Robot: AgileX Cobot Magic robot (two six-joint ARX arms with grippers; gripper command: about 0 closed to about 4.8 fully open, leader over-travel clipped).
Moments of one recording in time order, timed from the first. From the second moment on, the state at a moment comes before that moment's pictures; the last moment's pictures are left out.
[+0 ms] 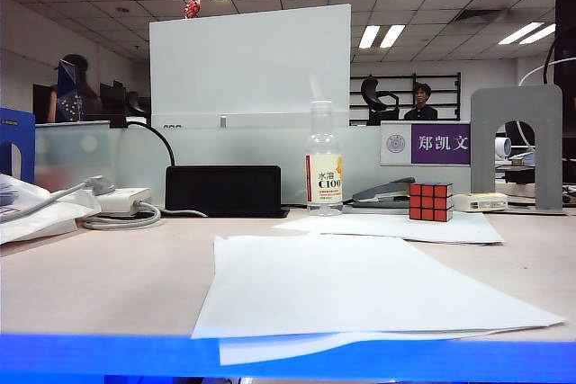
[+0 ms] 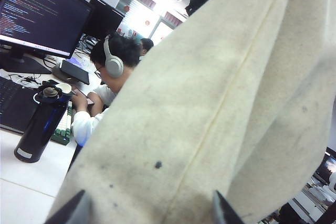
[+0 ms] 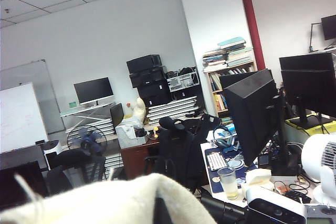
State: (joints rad) left arm -0.26 1.38 1.12 1.42 1.37 -1.63; right arm 0.43 1.28 1.97 -0.02 -0.96 0.79
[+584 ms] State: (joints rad) left arm -0.28 1.30 1.12 1.42 1.35 -1.60; right arm 0.43 1.30 1.97 -0.03 -0.96 0.79
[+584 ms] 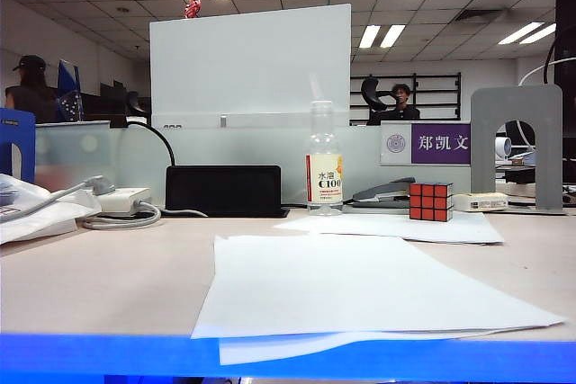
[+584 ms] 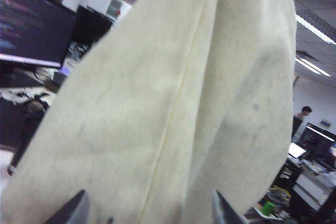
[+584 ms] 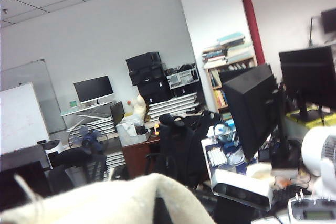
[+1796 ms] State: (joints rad) left arm -0.13 1.37 1.12 1.39 1.42 -1.49; right arm 0.54 1.32 1.99 0.08 -0.96 0.91
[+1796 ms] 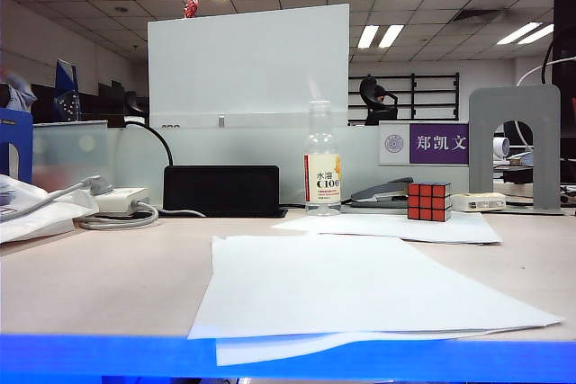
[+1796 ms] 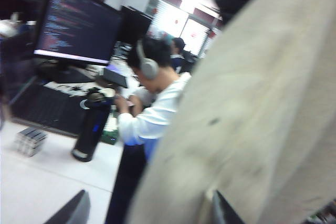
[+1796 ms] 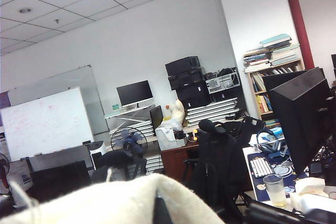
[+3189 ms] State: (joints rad) left arm -0.08 1.25 1.00 1.37 1.42 -1.56; right arm 0.54 1.32 2.02 0.11 -0.99 0.93
